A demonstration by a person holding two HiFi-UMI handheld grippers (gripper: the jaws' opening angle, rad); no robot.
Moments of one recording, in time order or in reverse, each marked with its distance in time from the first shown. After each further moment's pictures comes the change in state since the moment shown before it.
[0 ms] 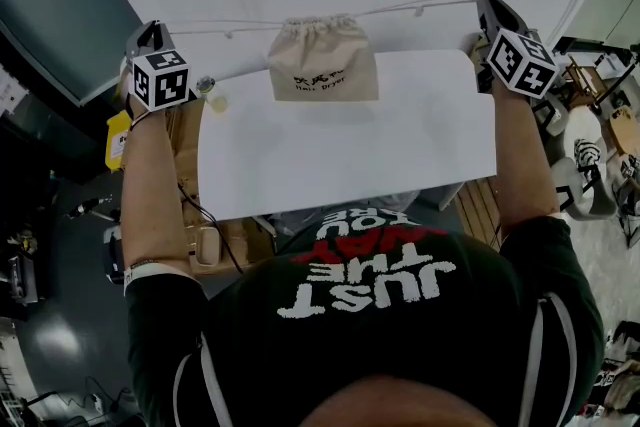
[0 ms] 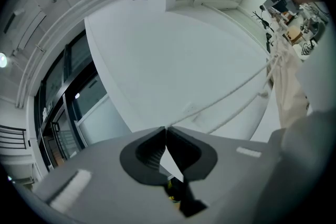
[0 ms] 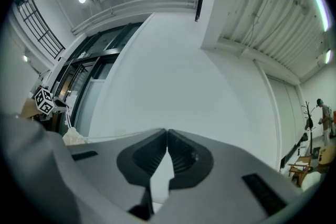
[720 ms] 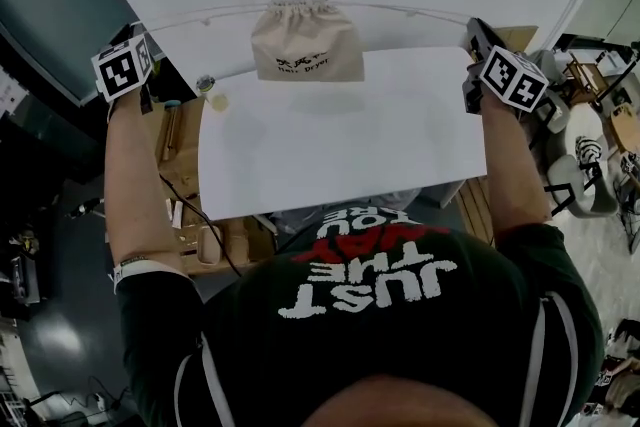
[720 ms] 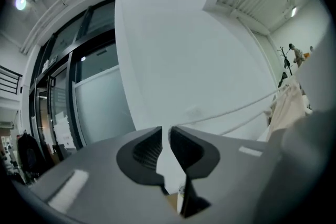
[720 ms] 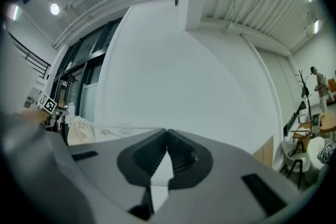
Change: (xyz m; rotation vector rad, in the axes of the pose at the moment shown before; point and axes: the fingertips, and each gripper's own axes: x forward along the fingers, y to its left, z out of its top) left arm -0.013 0.043 -0.013 -0.363 0.062 -0.073; right arm -0.038 -0.013 -0.079 0.234 0.113 -0.017
